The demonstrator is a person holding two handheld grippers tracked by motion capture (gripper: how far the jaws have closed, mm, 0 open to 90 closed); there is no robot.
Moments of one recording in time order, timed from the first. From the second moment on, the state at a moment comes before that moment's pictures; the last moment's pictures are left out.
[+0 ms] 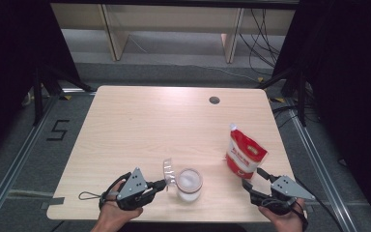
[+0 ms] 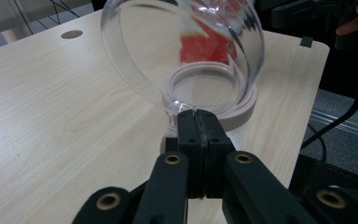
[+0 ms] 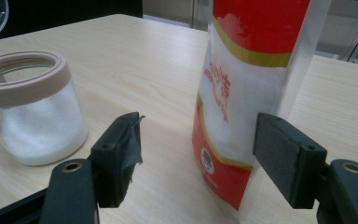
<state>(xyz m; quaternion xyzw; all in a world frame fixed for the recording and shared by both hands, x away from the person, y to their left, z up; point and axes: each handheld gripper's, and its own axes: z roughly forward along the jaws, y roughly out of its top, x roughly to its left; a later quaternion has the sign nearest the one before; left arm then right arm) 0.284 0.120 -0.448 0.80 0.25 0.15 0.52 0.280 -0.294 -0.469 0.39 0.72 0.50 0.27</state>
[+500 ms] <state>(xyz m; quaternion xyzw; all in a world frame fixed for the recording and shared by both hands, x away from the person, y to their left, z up) 0.285 0.113 -0.445 0.80 0.25 0.14 0.52 0.281 -0.293 -0.470 0.38 0.73 0.50 0.27</state>
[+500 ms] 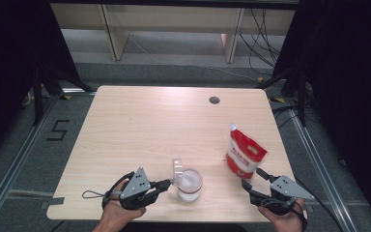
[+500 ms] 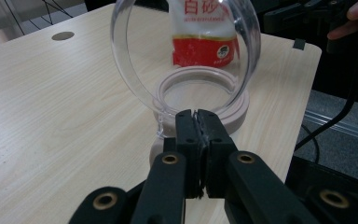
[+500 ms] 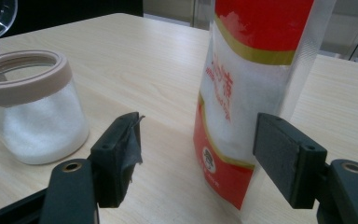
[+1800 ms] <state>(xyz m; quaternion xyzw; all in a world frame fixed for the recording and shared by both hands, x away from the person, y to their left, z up) 0.284 0.133 -0.458 0.80 0.30 0.12 0.50 0.280 -0.293 -0.469 0.38 0.73 0.50 0.27</state>
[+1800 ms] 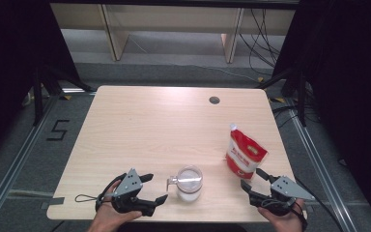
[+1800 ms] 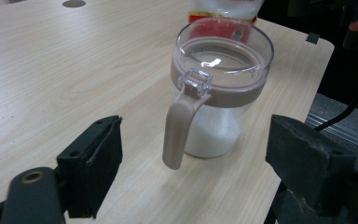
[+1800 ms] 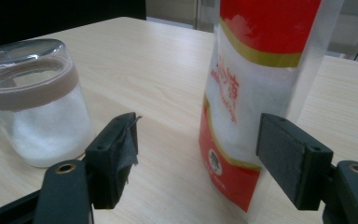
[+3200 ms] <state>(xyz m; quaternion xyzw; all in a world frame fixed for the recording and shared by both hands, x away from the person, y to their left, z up) 0.272 0.151 -0.489 0.81 0.31 0.10 0.48 0.254 -0.287 -0.477 0.41 0.73 0.49 0.22</state>
